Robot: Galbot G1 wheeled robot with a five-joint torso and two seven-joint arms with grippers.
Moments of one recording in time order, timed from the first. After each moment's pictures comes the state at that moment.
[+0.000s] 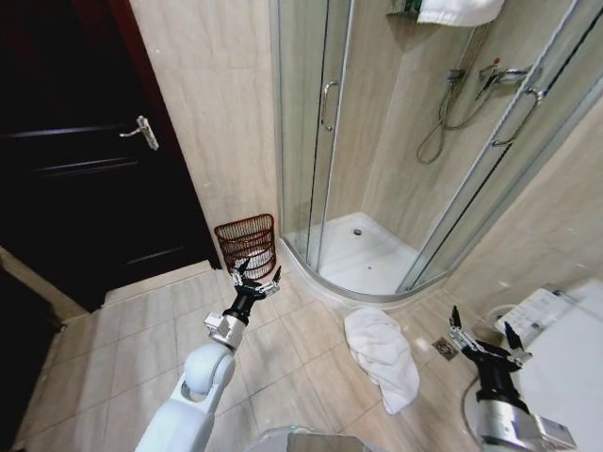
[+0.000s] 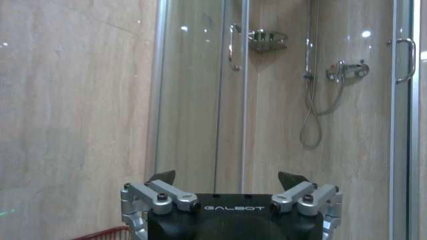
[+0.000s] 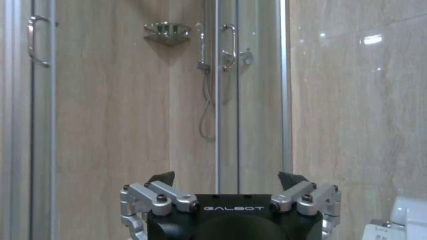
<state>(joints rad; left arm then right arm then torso) 1.41 -1.30 -0.40 -2.08 -0.24 -0.02 0.07 -1.88 1.57 0.92 2.28 0.30 0.20 0.04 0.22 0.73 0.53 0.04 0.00</state>
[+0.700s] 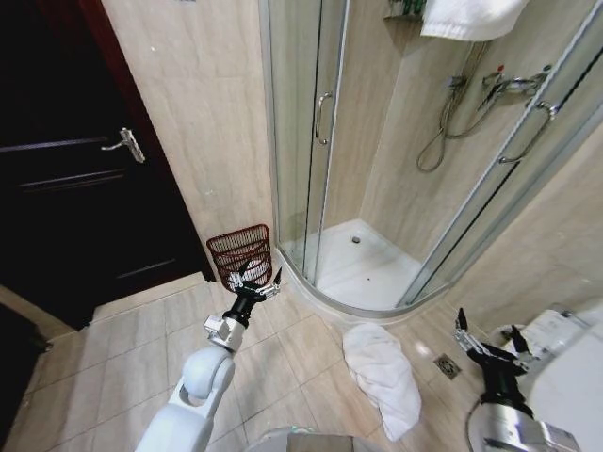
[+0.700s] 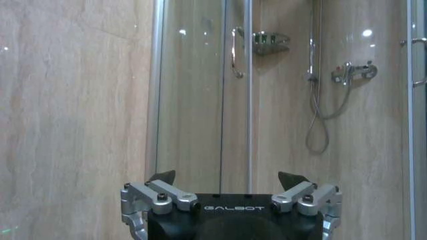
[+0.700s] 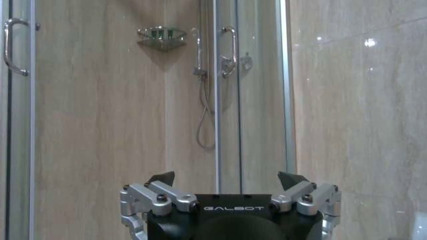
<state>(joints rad) 1.42 -1.30 -0.40 -2.10 -0.22 -0.03 0.07 -1.89 1.56 0.93 2.25 0.33 0.24 0.06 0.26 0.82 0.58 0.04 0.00</state>
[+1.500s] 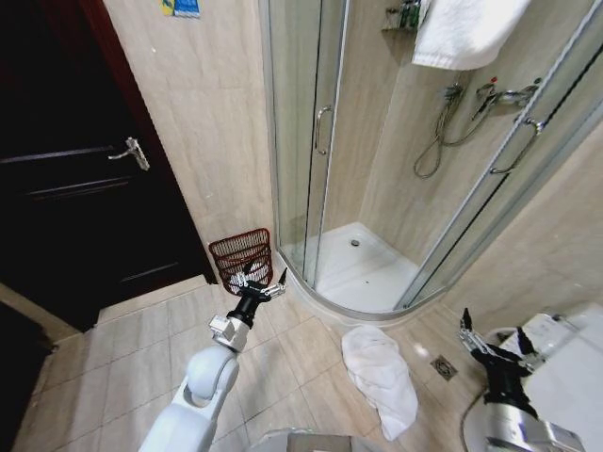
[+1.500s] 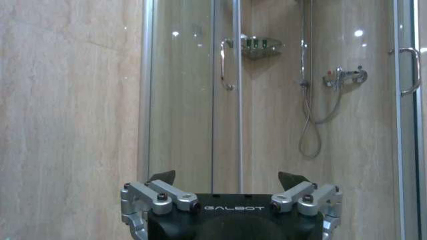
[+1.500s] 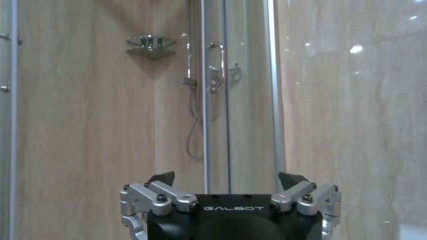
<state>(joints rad) 1.42 -1.31 -0.37 -2.12 -0.18 -0.01 0.06 -1.88 1.56 0.95 2.25 0.35 0.24 0.08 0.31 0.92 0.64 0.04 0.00</state>
